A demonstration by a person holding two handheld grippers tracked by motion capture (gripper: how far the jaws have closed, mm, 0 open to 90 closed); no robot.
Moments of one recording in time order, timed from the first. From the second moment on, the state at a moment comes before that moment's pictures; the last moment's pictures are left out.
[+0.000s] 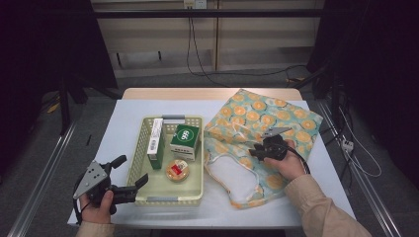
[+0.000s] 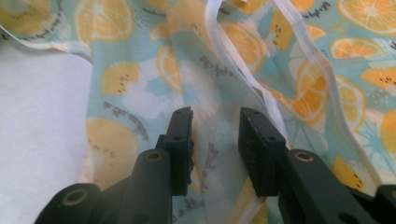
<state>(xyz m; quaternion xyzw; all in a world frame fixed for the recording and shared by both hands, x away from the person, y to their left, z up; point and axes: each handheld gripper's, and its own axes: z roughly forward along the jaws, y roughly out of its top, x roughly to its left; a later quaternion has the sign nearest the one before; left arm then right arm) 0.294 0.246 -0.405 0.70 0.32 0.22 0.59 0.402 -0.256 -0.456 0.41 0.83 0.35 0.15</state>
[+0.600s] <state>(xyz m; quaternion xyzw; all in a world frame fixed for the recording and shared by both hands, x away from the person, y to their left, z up) 0.294 0.244 -0.405 0.70 0.32 0.22 0.59 0.411 -0.264 -0.459 0.43 0.82 0.35 0.16</state>
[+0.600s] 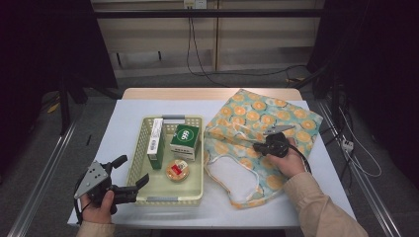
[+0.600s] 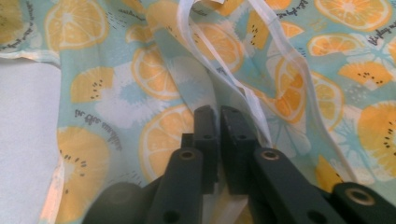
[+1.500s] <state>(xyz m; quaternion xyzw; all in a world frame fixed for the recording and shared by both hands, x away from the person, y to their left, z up) 0.295 0.244 -0.406 0.71 0.32 0.22 0.59 0.445 -0.301 -0.422 0.48 0.76 0.39 0.19</state>
